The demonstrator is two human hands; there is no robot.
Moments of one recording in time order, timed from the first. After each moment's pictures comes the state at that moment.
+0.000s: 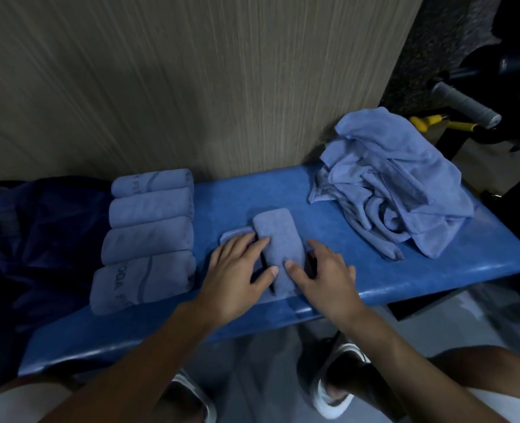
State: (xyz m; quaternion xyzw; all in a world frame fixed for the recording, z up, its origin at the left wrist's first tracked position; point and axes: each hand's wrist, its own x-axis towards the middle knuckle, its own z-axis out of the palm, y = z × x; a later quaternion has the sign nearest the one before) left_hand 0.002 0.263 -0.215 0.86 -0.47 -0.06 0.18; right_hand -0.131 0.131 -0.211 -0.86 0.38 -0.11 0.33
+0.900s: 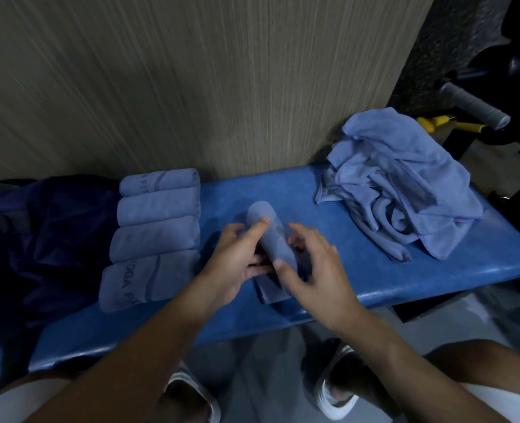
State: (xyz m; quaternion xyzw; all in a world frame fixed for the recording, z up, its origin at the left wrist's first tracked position) left_hand 0.002 0.239 -0.163 0.65 -0.06 -0.41 0.63; right_hand -0.122 0.149 -0.191 -0.86 0.18 -0.28 0.38
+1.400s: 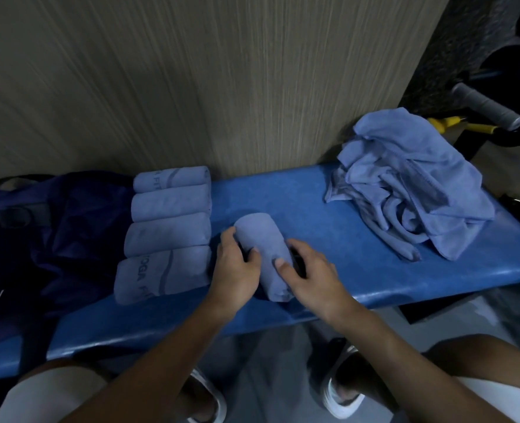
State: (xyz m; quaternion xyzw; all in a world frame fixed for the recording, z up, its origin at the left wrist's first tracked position) left_hand -0.004 0.270 -0.193 0.84 -0.15 -0.18 0.49; right_hand -0.105 0.160 -0.211 -0.85 0.28 -0.10 0.44
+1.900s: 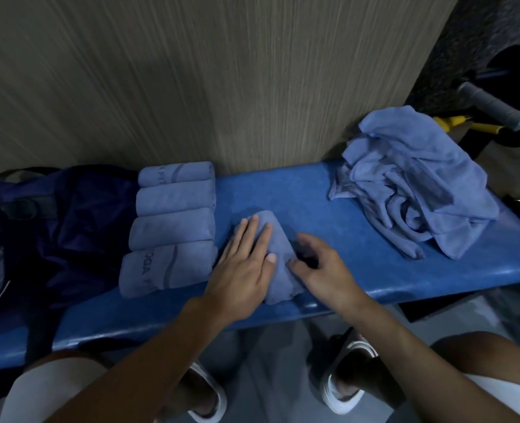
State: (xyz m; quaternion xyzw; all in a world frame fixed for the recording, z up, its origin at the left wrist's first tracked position) left_hand 0.001 0.288 -0.213 0.86 -0.48 -0.04 0.17; right_hand -0.108 0.150 -0.212 -0.78 0.30 -0.11 0.53
